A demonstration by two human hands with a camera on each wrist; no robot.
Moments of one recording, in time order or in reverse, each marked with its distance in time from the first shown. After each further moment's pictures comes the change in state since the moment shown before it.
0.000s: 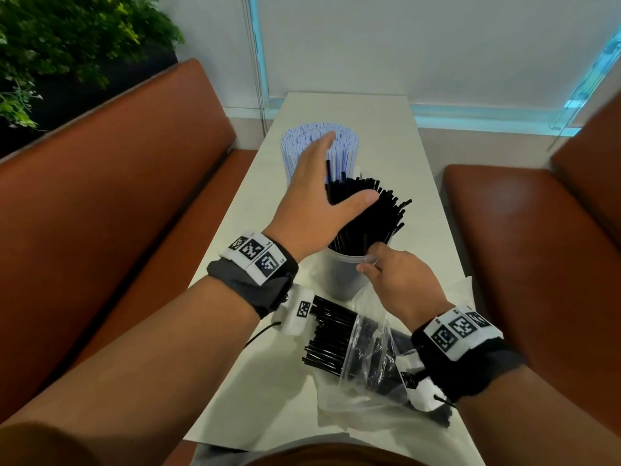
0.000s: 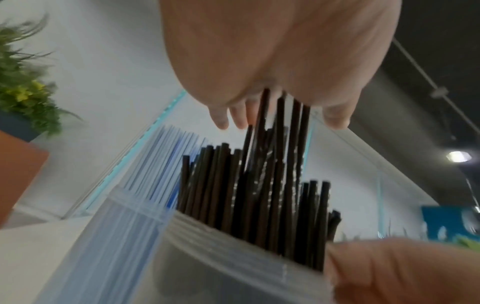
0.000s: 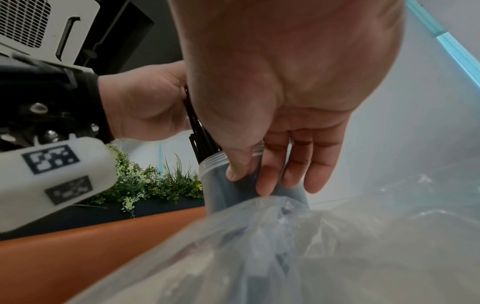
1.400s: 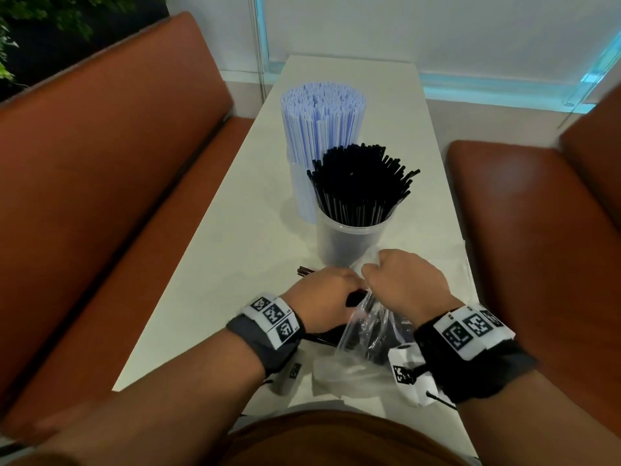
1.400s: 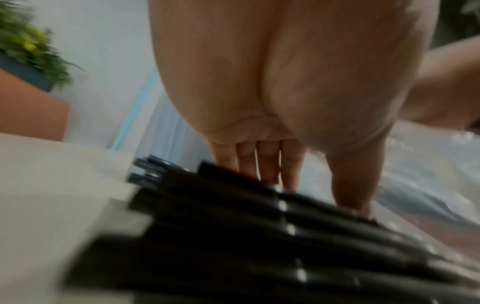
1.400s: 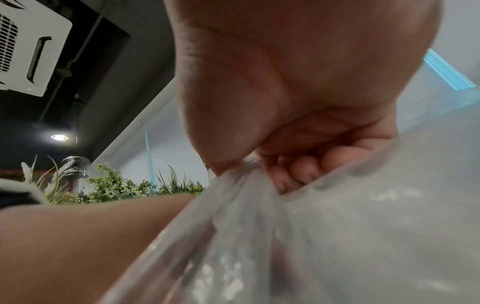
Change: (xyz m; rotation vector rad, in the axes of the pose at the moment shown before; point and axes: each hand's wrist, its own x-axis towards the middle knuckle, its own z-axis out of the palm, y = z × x) left_hand -0.121 -0.056 0.067 0.339 -0.724 0.051; right_hand -0.030 -0.012 0.004 -0.111 -0.252 0.293
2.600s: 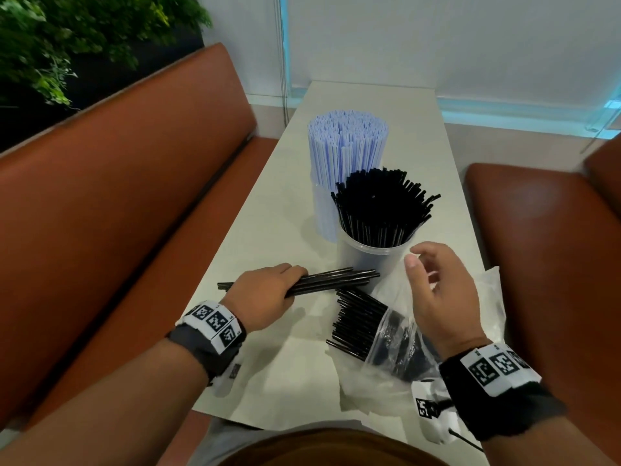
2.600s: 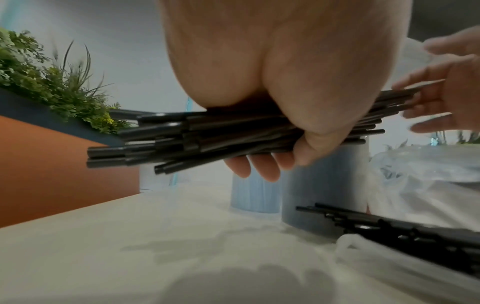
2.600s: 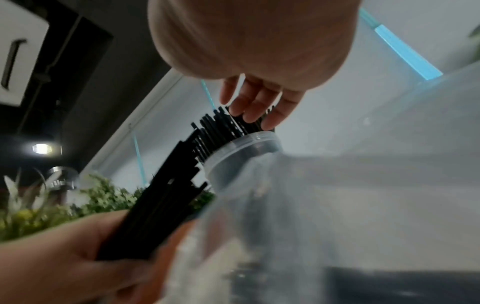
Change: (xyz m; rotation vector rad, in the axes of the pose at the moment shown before) left_hand -0.074 -0.078 -0.050 0.276 0.164 -0.231; right_hand -0.017 0.007 -0.003 0.587 0.578 -0.326
